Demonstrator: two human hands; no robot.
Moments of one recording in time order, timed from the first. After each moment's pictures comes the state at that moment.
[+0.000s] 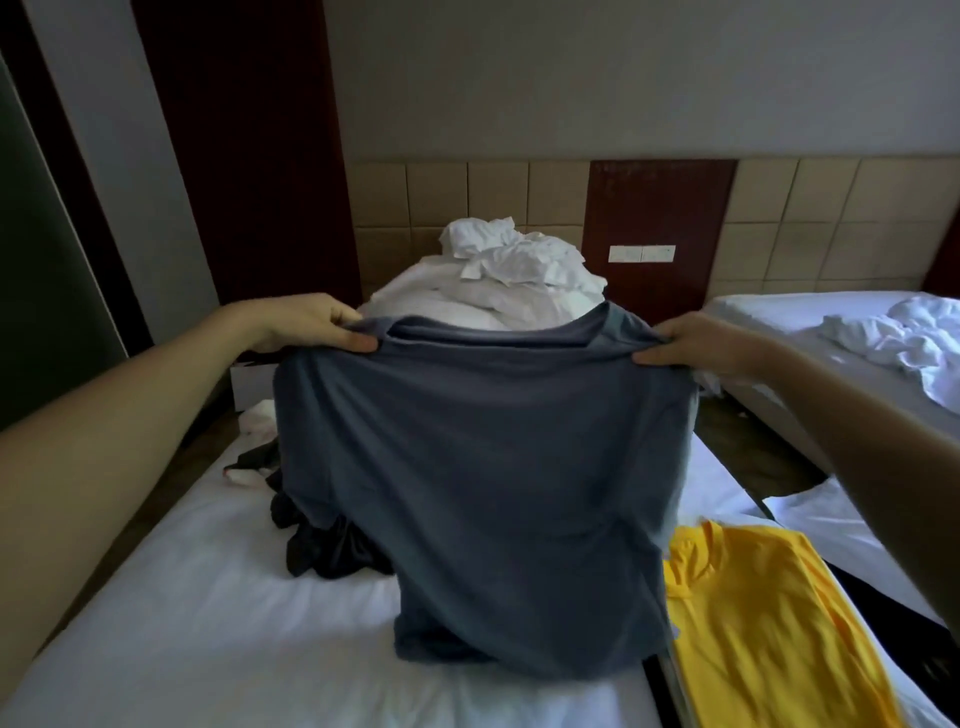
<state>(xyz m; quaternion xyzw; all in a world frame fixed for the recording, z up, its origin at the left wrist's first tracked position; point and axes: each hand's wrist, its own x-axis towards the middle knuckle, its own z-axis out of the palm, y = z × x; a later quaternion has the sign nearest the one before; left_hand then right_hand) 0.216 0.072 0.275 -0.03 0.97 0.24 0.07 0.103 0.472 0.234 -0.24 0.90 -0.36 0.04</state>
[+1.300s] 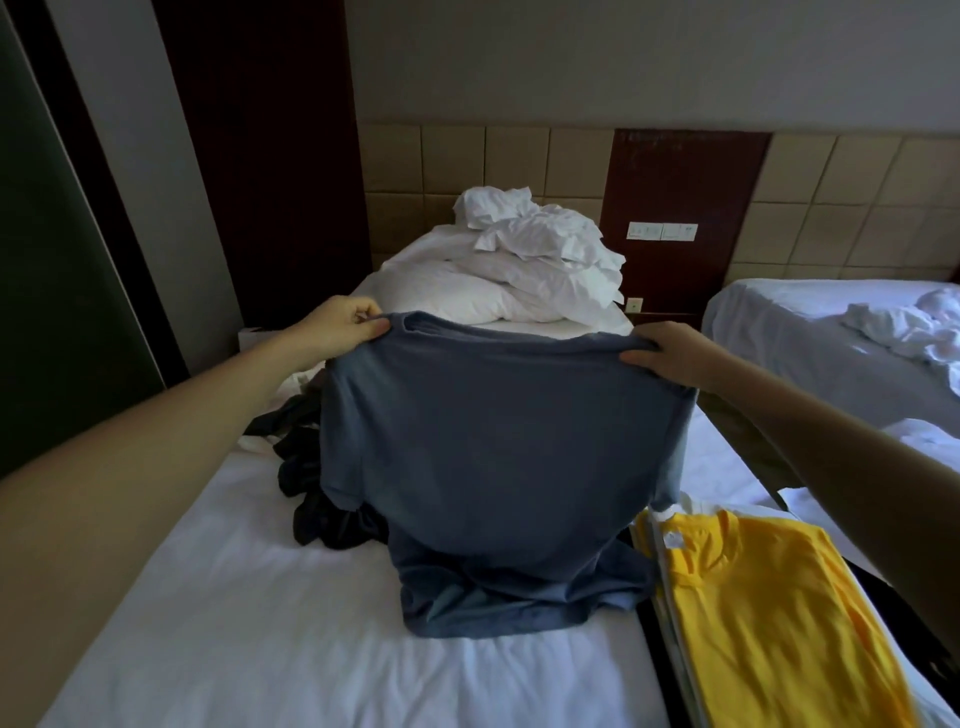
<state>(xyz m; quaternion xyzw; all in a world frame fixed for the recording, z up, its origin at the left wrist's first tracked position) 0.181 0.058 0.196 -0.07 0.92 0.36 -0.14 0.054 0.433 0.182 -0.29 0.94 -0.17 -0.07</state>
